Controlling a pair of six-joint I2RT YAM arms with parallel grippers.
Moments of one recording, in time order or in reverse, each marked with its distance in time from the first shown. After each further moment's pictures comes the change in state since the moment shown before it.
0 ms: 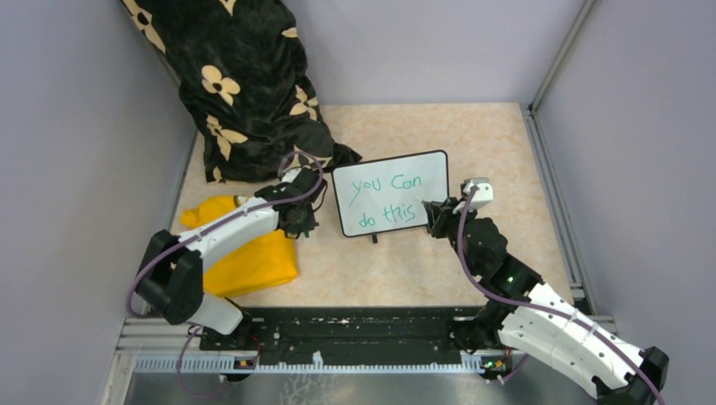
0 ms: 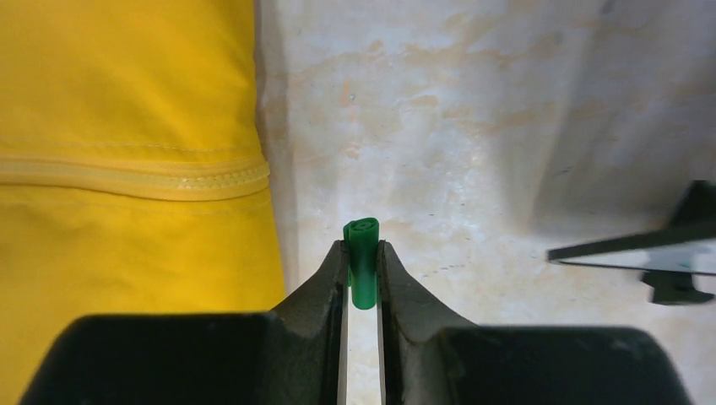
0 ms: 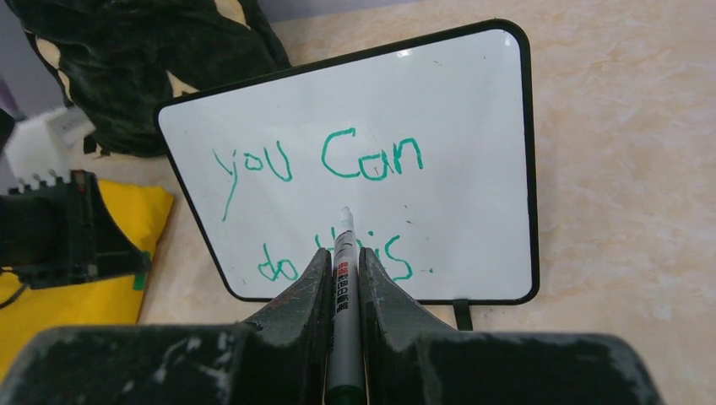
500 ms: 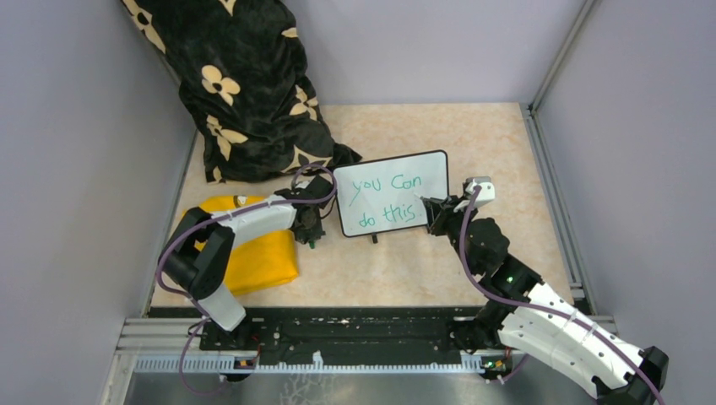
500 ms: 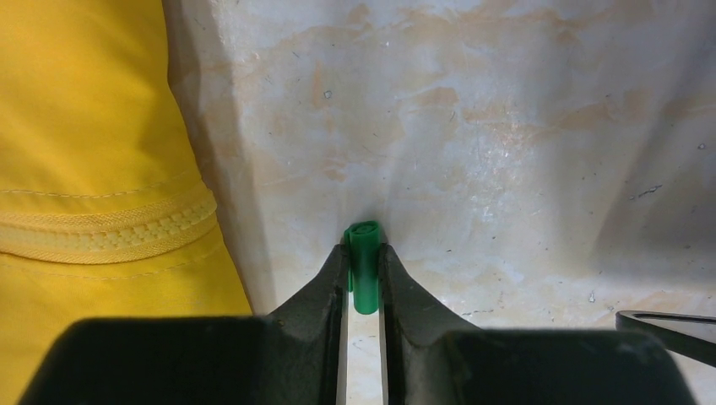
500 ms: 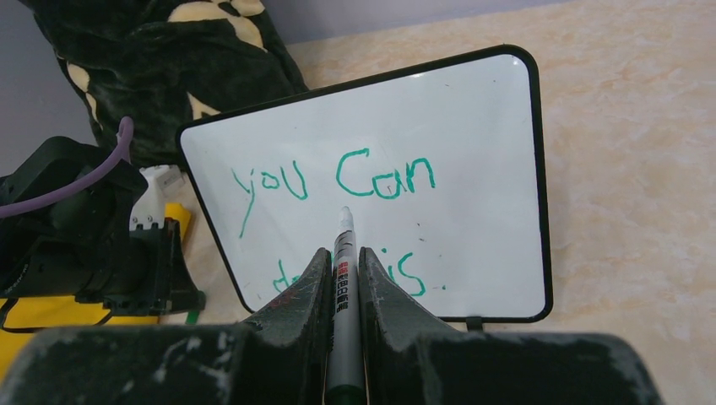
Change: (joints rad) left arm -0.001 0.151 -0.007 0.069 0.042 0.027; right arm 0.000 0.000 -0.002 0.047 -0.006 0.000
